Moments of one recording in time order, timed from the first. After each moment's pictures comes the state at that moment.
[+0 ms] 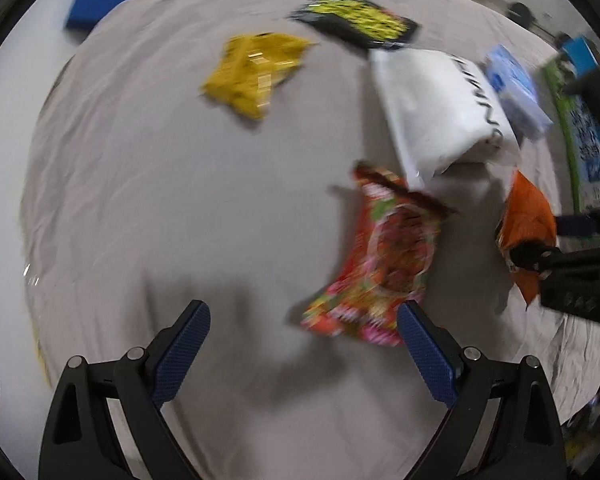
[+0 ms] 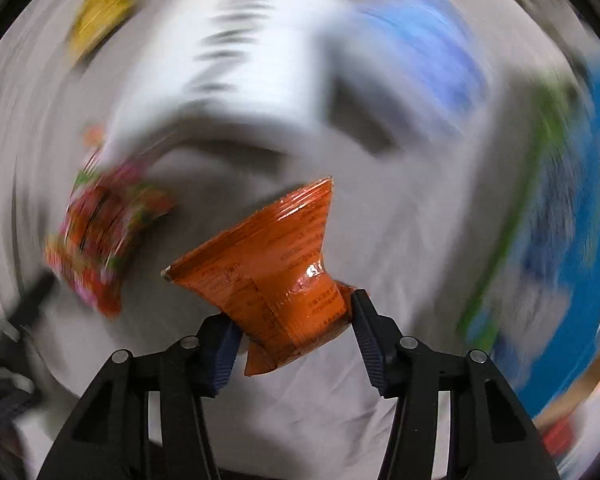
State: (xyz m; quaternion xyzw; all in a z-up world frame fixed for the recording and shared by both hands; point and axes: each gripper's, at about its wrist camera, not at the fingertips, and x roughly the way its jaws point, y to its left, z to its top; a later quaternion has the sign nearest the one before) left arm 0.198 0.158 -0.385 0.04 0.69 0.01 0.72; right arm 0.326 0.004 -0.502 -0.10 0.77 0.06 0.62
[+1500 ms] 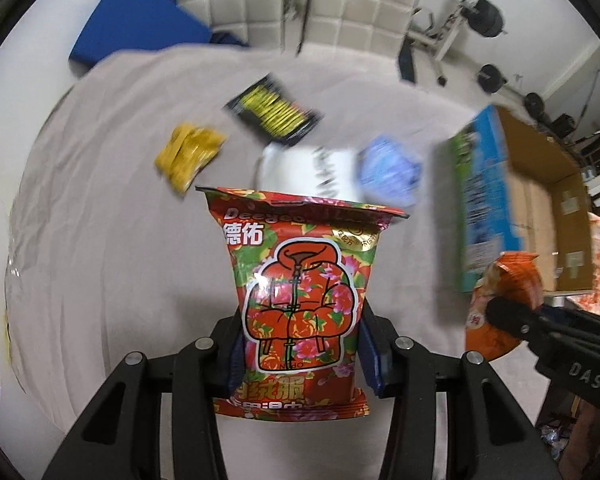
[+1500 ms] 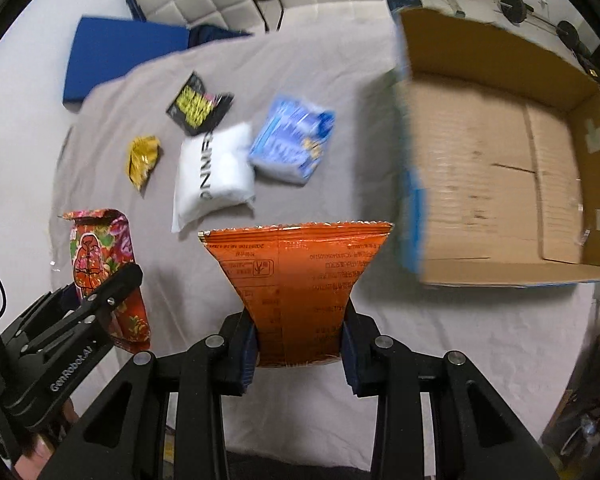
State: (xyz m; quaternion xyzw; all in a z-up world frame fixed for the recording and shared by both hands) left arm 0.193 0.079 -0.267 -0.05 0.62 -0.02 0.79; right arm 0.280 -0.101 -0.351 0.09 0.68 0.06 0.73
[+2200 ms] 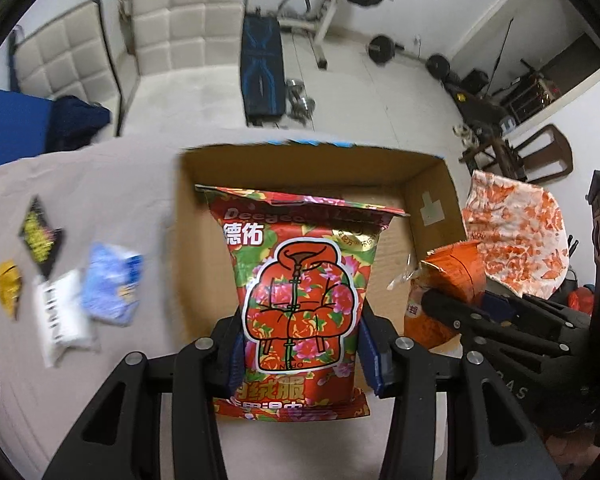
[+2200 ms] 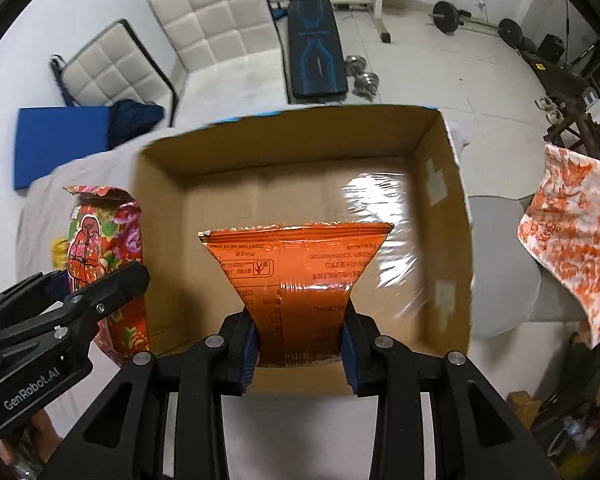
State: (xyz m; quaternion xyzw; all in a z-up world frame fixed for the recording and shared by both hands) left arm 0.339 -0.197 -0.274 -0.04 0.63 -0.18 0.76; right arm 0.335 -0.384 -0.306 0.08 0.65 -0.02 0.76
